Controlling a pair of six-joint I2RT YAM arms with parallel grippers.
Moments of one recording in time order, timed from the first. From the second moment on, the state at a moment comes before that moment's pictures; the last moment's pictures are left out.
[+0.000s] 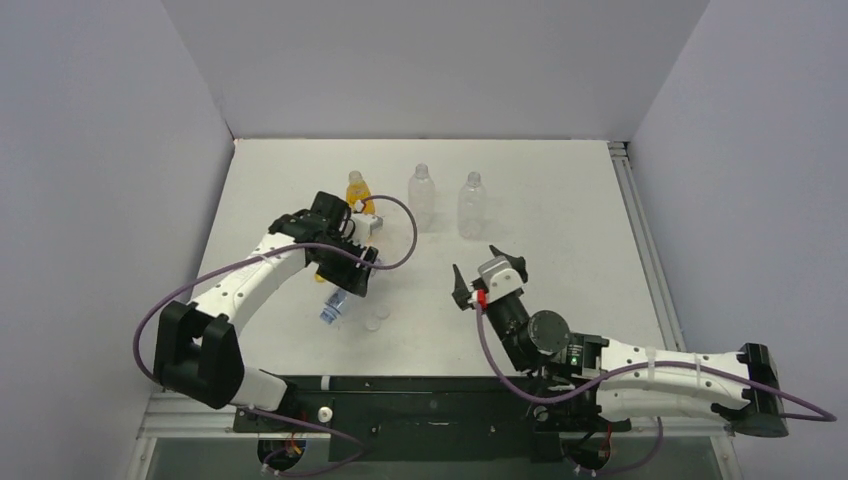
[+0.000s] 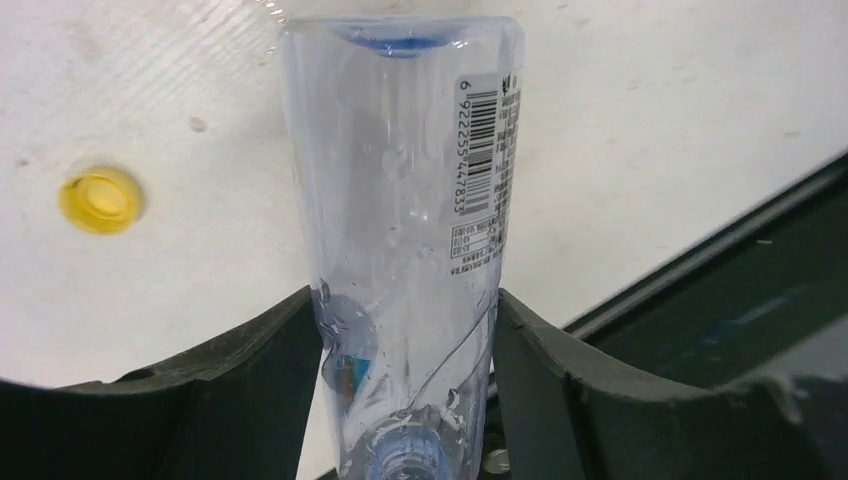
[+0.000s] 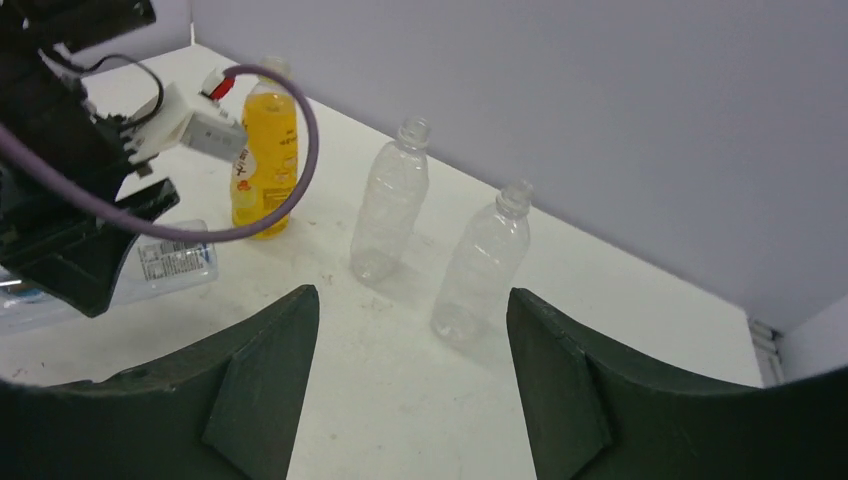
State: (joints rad) left arm -0.37 1.41 1.12 -0.91 0.31 0.06; right arm 1.36 0.88 0.64 0.40 0.87 -0.45
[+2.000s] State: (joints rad) left arm 0.21 1.24 0.35 0.47 0.40 0.08; right arm 0.21 1.19 0.30 0.65 1.07 0.21
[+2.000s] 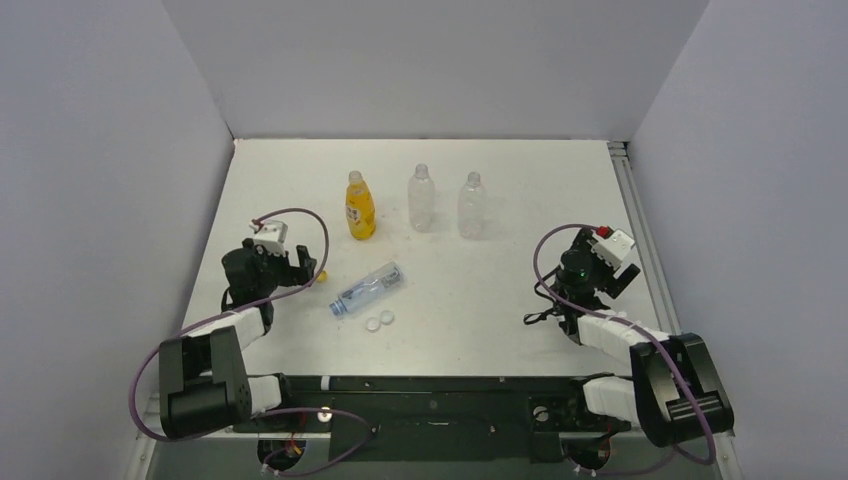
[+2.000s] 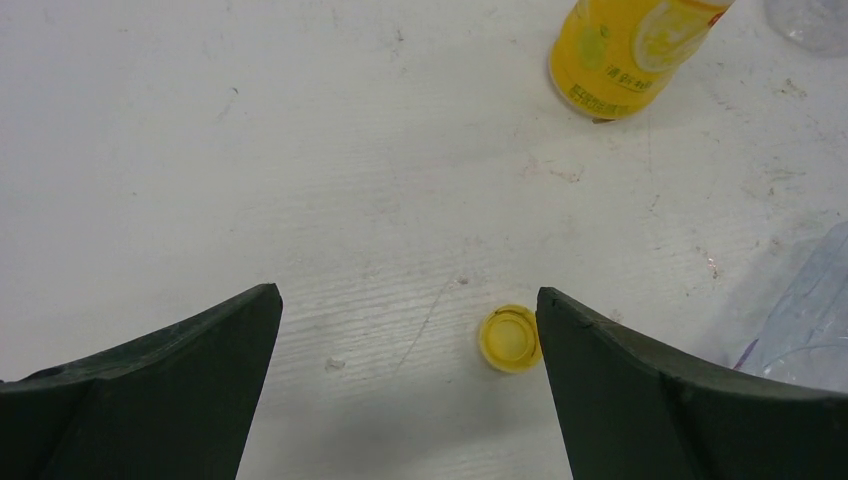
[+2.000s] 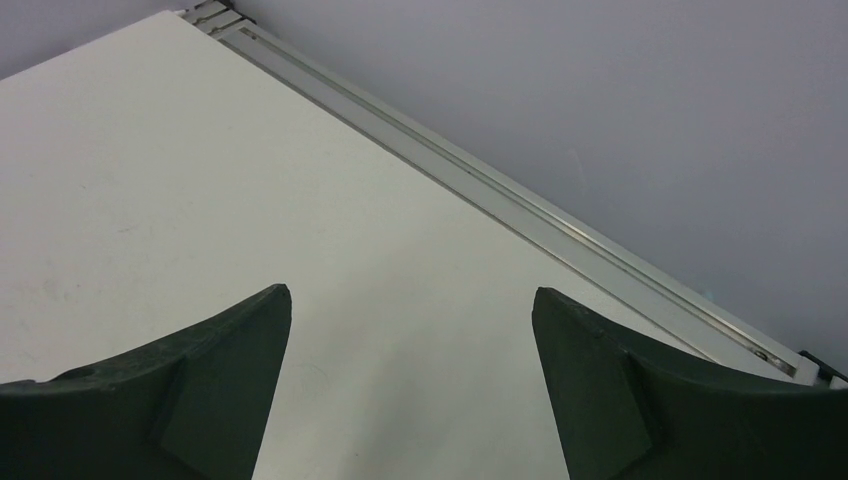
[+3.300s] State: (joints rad) left arm 0.05 1.50 0.23 1.13 0.20 -0.05; right arm 0.08 1.38 0.22 1.05 0.70 0.11
